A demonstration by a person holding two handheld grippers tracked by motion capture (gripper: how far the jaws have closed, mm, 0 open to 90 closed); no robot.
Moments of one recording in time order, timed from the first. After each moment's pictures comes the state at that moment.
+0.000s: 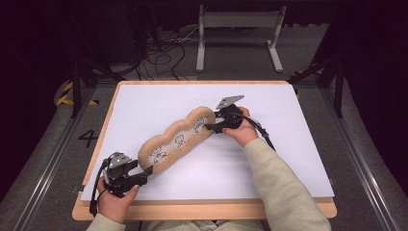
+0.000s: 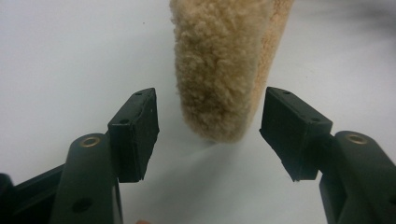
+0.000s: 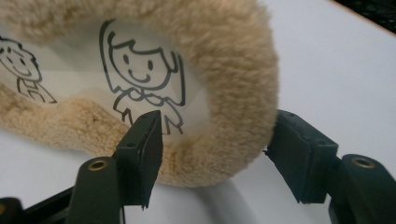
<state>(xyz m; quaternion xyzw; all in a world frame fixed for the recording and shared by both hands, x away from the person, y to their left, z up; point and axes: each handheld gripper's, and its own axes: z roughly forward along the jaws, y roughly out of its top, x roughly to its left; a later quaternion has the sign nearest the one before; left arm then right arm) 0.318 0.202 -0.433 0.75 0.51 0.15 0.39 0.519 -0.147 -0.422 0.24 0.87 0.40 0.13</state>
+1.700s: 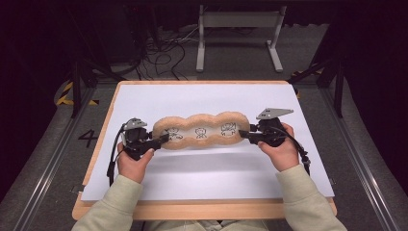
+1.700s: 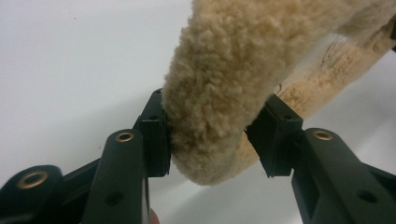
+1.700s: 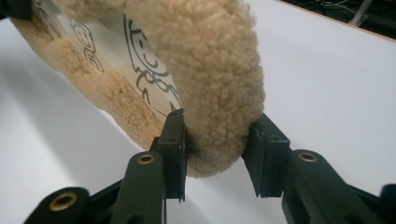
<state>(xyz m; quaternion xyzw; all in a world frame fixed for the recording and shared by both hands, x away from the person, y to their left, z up) 0.410 0.172 -0.406 0.75 0.46 0.09 0.47 0.417 -0.239 -0.373 0.36 0.82 0.41 0.17</state>
